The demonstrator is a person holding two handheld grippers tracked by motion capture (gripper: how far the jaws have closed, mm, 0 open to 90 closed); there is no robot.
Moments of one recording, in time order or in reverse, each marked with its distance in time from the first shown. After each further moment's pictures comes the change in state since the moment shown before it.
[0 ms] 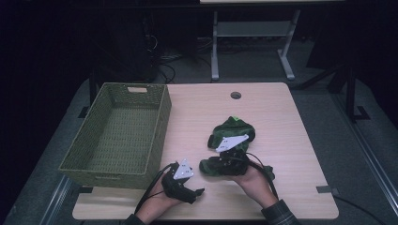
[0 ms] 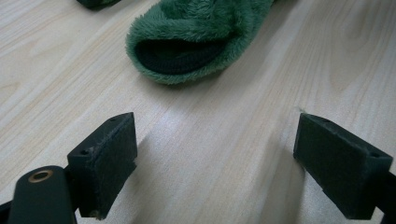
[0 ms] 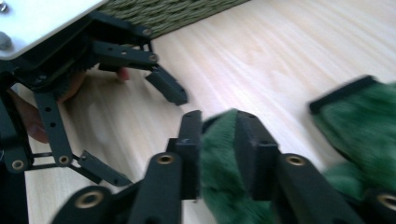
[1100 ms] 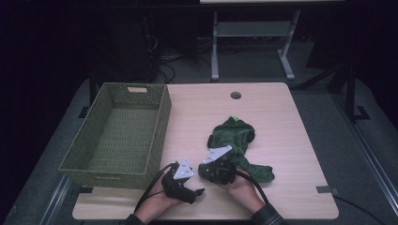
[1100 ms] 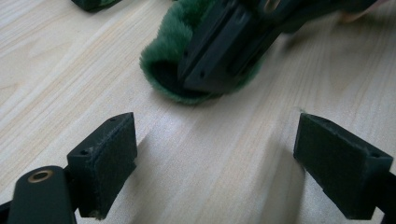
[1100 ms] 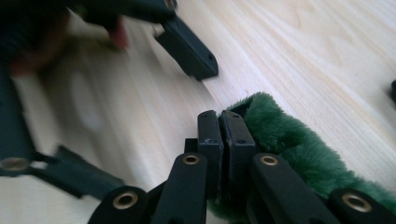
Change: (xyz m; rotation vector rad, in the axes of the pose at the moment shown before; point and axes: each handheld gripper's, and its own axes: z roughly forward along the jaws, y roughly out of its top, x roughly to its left) left arm 0.001 0.000 0.000 0.006 -0.001 0.011; right arm 0.015 -0.015 0.042 0.067 0.015 -0.014
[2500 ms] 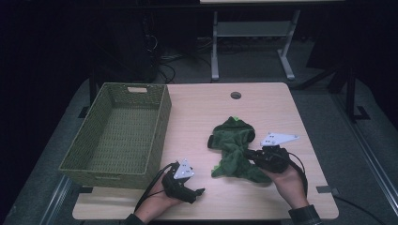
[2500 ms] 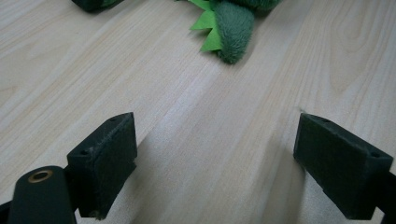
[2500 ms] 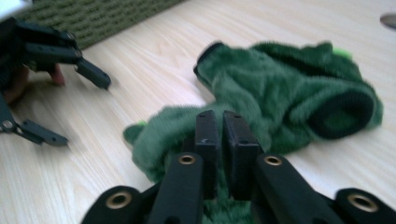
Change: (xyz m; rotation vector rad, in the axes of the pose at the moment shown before) left arm 0.000 0.001 0.001 -0.005 -0.002 0.000; right arm -0.059 -0.044 -0.123 -0.196 -0.187 0.154
